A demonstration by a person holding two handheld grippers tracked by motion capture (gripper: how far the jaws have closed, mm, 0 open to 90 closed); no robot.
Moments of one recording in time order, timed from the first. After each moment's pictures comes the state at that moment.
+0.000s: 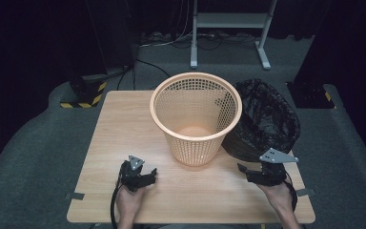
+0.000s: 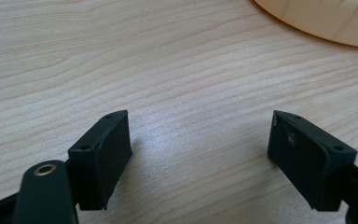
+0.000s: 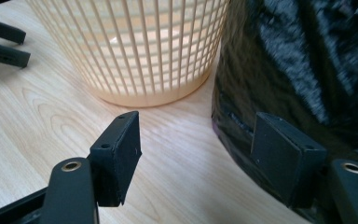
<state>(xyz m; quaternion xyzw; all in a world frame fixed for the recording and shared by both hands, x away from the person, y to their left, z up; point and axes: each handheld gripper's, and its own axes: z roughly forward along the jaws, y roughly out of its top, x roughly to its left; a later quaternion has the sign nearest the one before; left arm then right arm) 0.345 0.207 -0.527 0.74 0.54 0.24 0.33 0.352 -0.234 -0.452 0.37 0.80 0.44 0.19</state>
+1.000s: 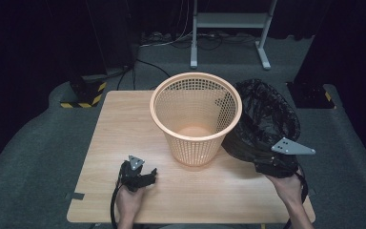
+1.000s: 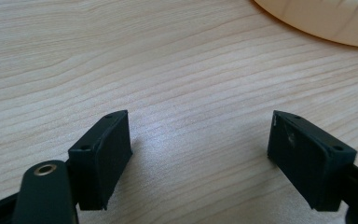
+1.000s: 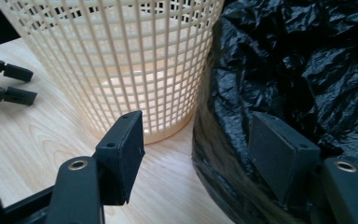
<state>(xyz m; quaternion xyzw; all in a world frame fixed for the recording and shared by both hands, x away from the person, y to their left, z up) 0.345 0.207 -0.527 0.74 0.54 0.24 0.33 0.355 -0.247 -0.404 0.36 0.78 0.46 0.22</state>
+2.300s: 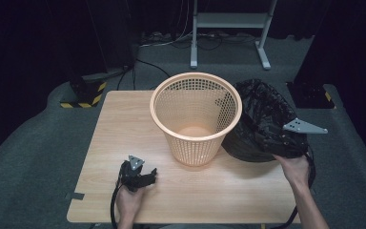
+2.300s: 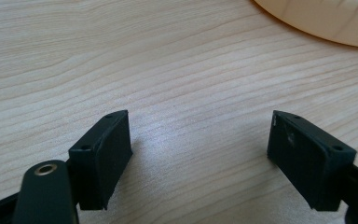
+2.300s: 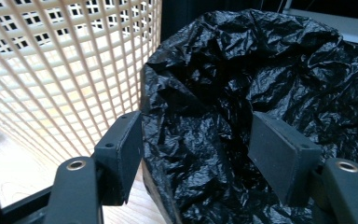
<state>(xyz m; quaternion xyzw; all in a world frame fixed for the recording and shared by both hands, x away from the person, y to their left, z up) 0.345 0.207 -0.527 0.74 0.54 0.24 0.33 0.396 -0.270 -0.378 0.41 0.75 0.47 0.24</state>
